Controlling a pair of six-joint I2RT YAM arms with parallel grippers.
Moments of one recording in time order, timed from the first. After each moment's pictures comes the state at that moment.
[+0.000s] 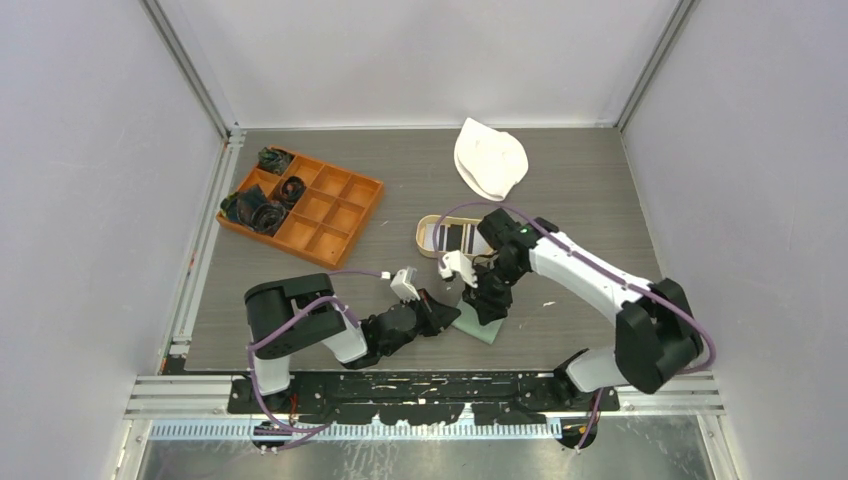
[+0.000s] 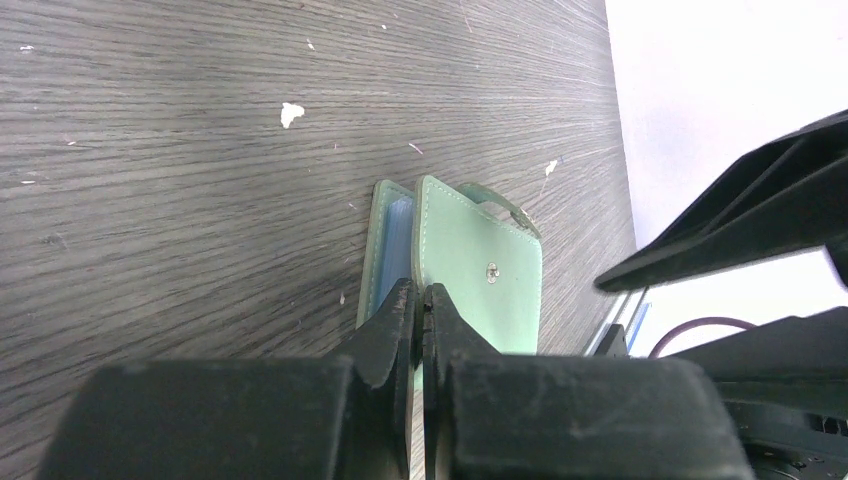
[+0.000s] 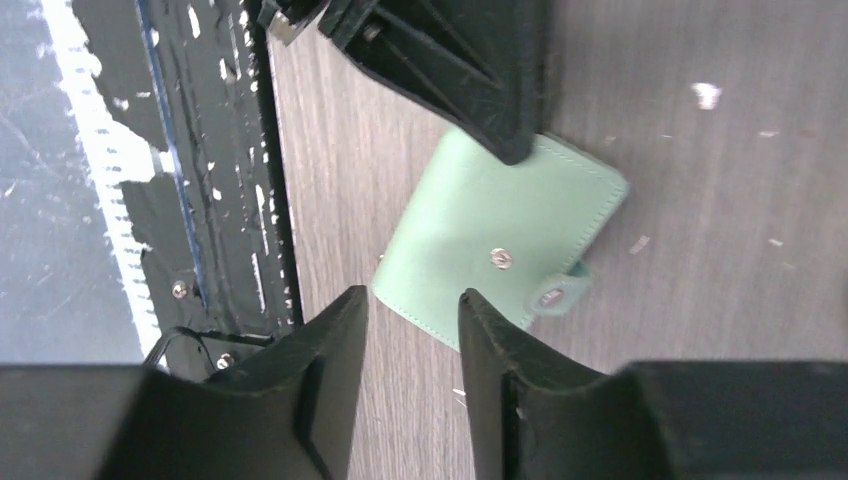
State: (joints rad) left arm -1.19 1.87 0.44 1.13 -0.37 -1.13; right arm 0.58 1.44 0.96 -1.01 -0.57 -0.88
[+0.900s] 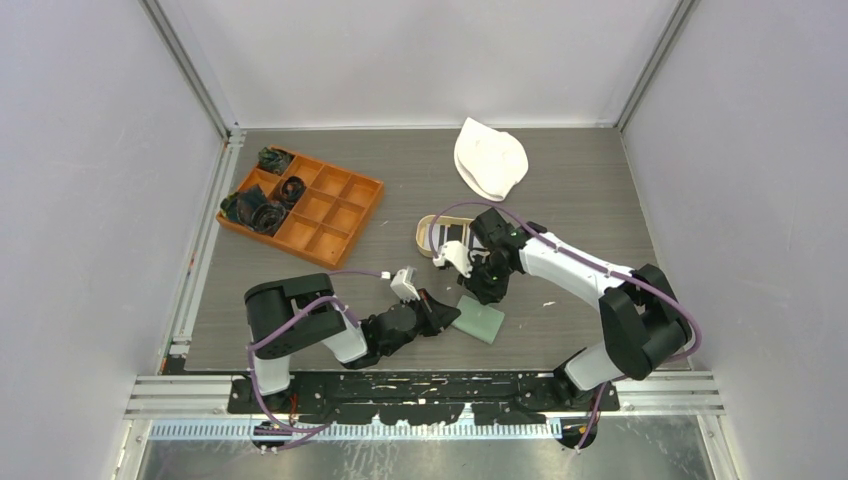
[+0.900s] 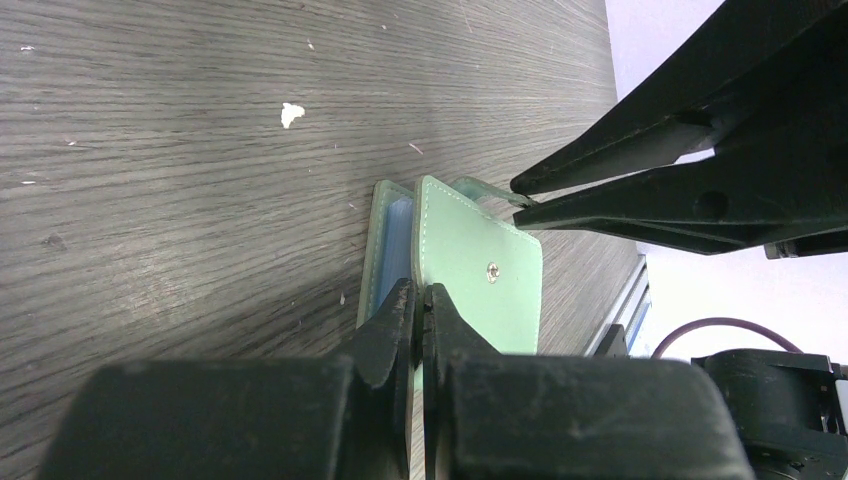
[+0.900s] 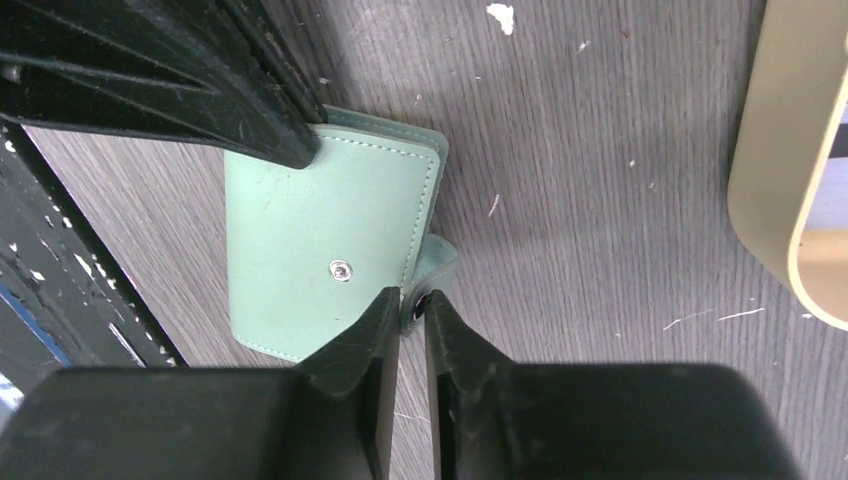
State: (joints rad) left arm -1.19 1.87 0.44 1.13 -0.37 -1.13; right arm 0.58 1.48 0.92 -0.76 -0.32 -0.67
